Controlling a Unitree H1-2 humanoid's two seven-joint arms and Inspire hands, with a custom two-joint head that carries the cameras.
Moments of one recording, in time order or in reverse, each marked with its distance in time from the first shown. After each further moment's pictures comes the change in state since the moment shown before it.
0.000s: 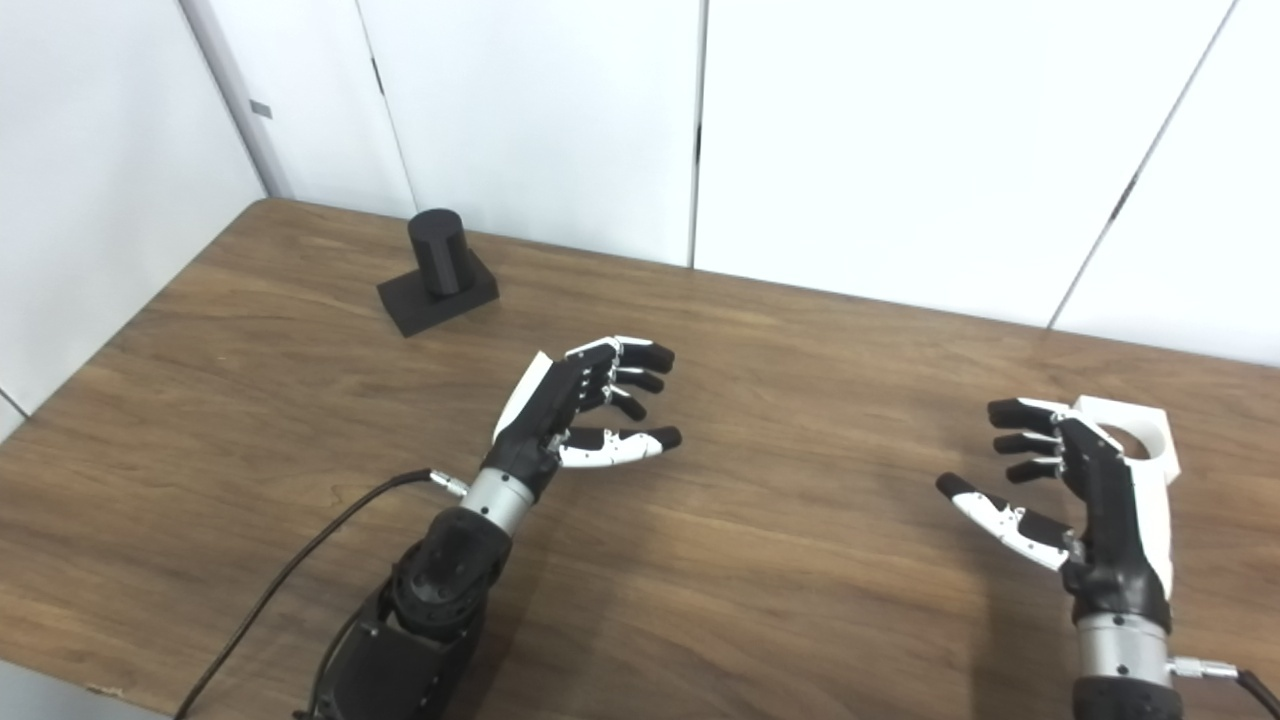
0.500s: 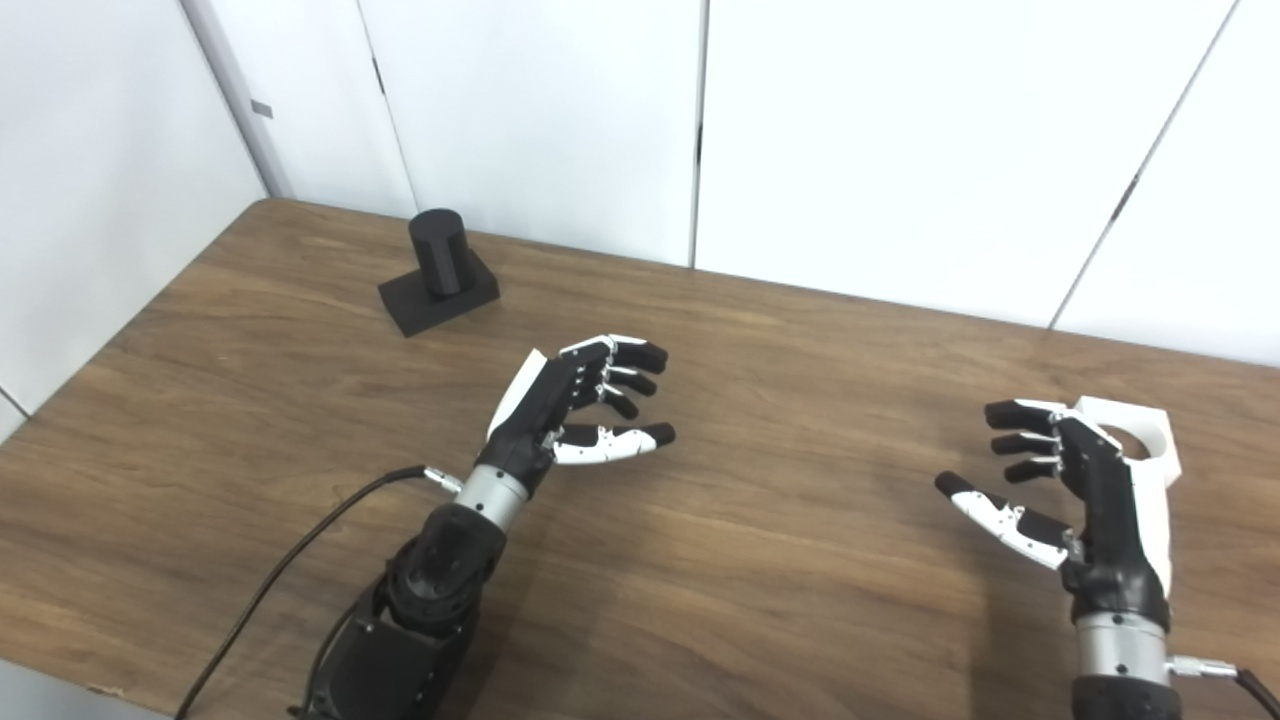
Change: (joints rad) left arm -0.015 0.021 0.010 -0.001 0.036 0.038 0.005; right arm -0.001 0.001 0.001 -0.001 0.002 0.000 0.000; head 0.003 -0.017
